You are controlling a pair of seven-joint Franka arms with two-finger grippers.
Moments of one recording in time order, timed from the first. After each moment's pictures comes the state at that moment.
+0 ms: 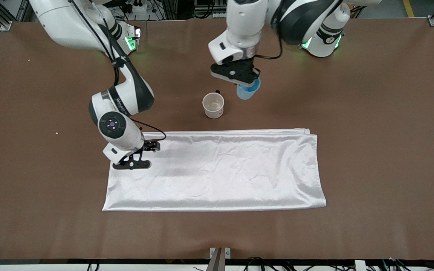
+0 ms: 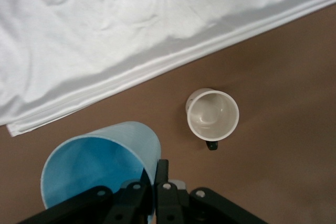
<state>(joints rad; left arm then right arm) -0.31 0.26 -0.64 -1.68 0.13 1.88 -0.58 0.27 0.51 0.09 -1.72 -0.12 2.12 0.35</state>
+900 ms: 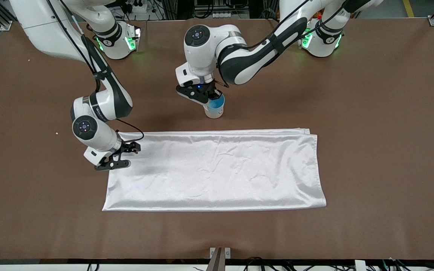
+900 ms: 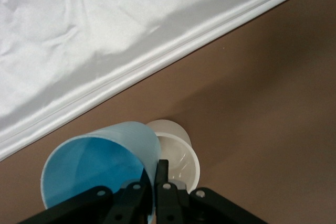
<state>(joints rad) -0.43 0.67 -0.72 -1.53 0.48 2.03 -0.76 0.14 0.46 0.10 -1.99 -0.12 2.40 0.17</state>
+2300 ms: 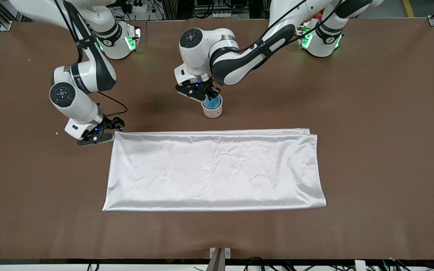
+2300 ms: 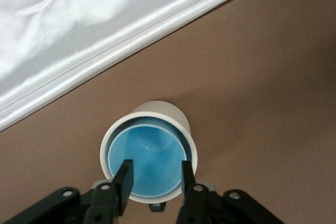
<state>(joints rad) -0.46 0.71 -0.73 -1.57 0.54 2.03 -0.85 0.06 0.17 0.10 -2.30 -0.12 2.41 0.01</state>
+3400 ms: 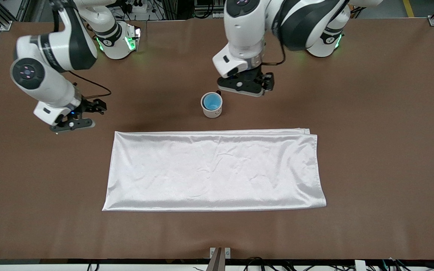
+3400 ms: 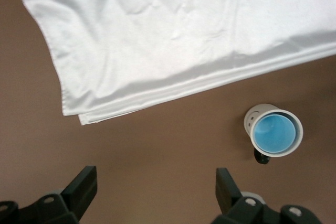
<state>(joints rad) -0.37 0.24 -0.47 -1.55 0.21 1.67 -0.59 0.06 -0.01 0.10 -2.03 -0.12 1.84 0.01</state>
